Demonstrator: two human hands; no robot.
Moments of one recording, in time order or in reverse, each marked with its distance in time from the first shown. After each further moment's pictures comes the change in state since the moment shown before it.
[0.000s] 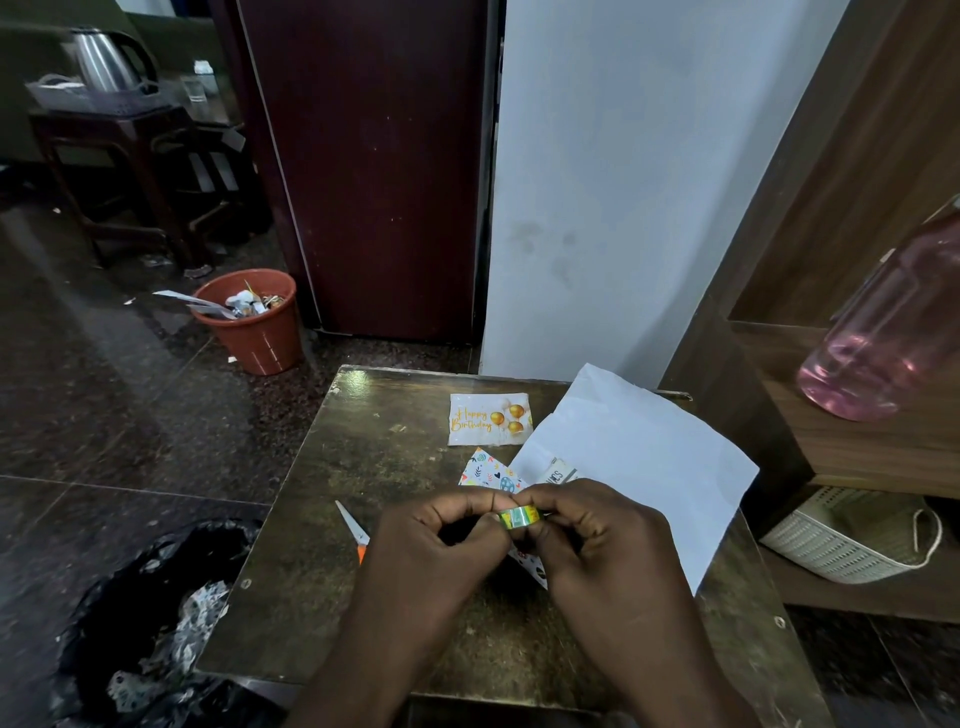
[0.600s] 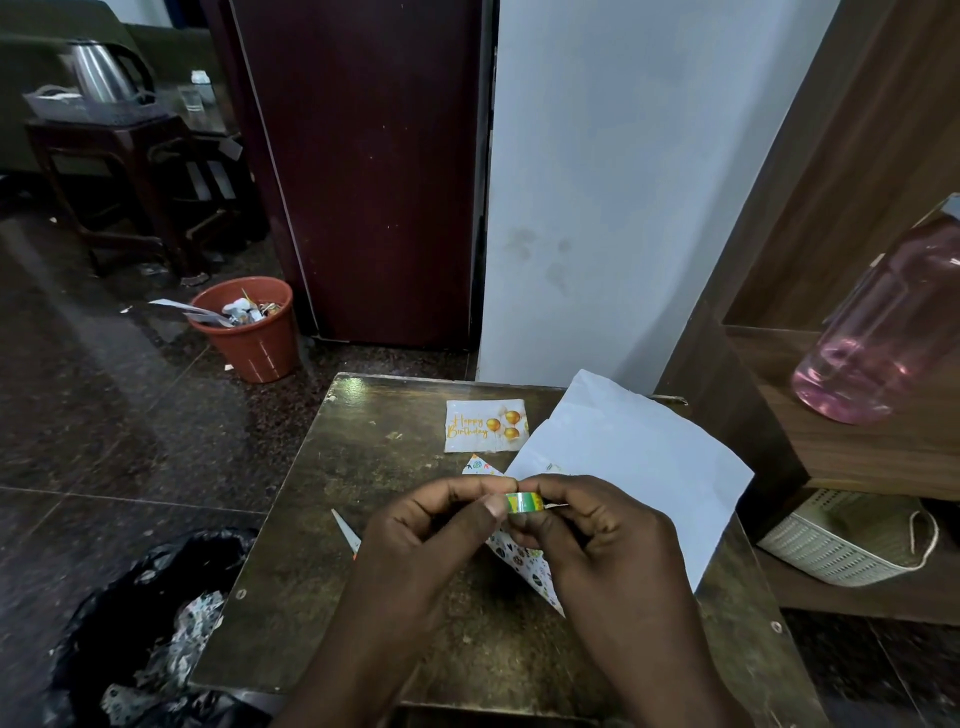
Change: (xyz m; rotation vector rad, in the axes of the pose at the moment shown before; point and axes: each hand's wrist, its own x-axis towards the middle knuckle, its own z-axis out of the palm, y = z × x) left_hand 0.005 -0.005 -0.002 -0.314 -0.068 0.000; right_hand 0.002 0.000 0.001 0.210 0.025 0.108
